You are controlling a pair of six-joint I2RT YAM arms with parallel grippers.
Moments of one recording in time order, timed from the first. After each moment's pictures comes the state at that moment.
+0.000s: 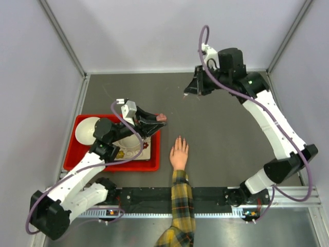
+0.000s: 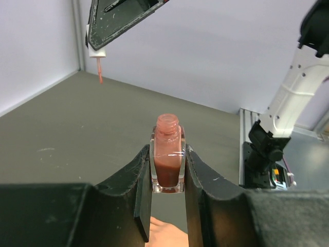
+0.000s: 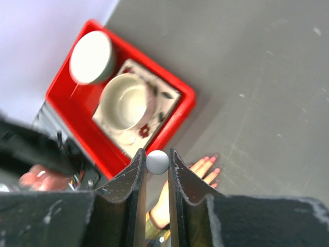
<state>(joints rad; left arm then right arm) -0.50 0.91 0.61 0.62 0.72 -0.37 0.47 1.55 1.82 -0.82 -0.43 0.28</state>
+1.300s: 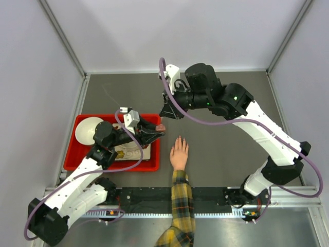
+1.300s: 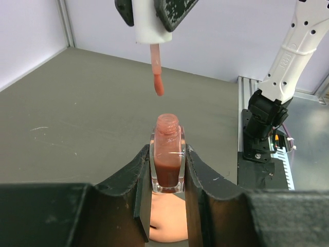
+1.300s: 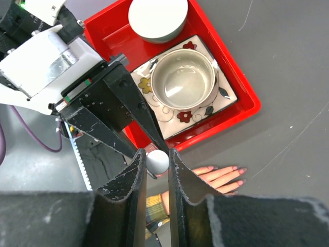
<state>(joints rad) -0.50 0.82 0.55 0.44 0.81 -0.22 0.96 1.56 2.02 -0.96 -0.24 0.07</state>
